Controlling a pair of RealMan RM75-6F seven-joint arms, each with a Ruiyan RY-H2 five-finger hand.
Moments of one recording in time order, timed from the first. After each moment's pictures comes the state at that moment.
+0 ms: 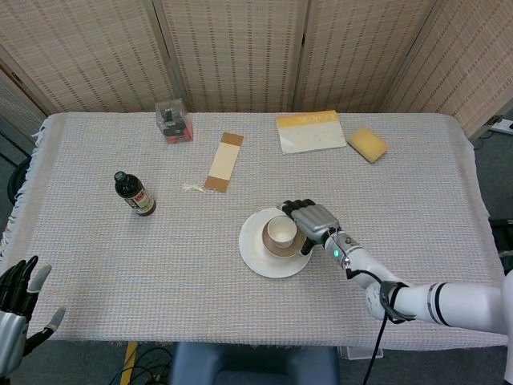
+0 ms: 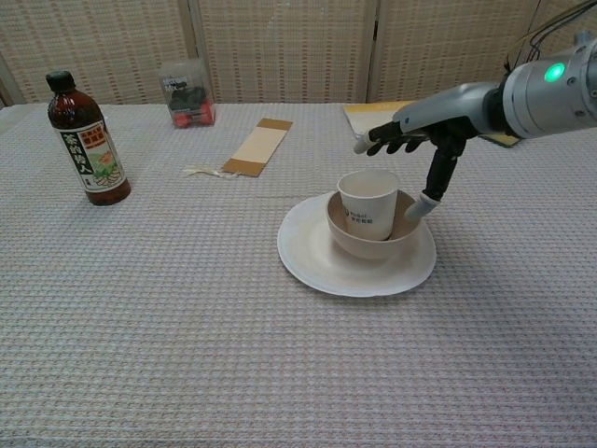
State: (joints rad) left arm 0.05 -1.19 0.01 -1.51 1.85 1.86 0.12; right arm 1.18 -1.18 0.02 -1.78 -0.46 0.65 -0.38
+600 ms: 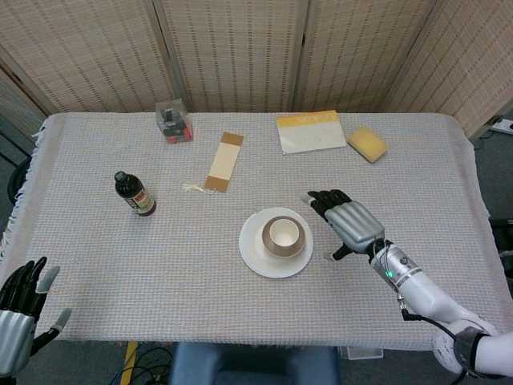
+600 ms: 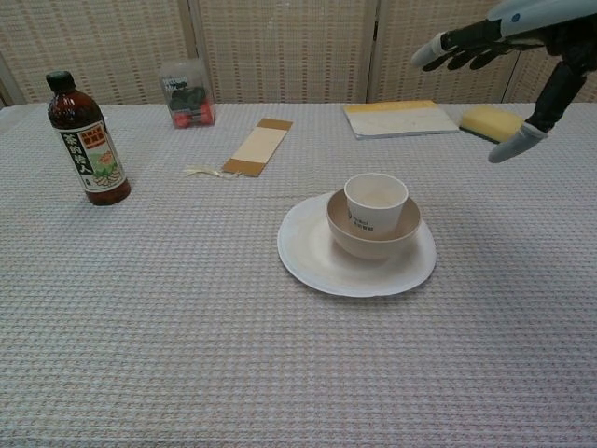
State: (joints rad) left arm 0.05 -1.20 0.01 -1.52 1.87 1.84 0.16; right arm 0.88 -0.85 0.03 -2.08 -1.00 0.88 -0.20
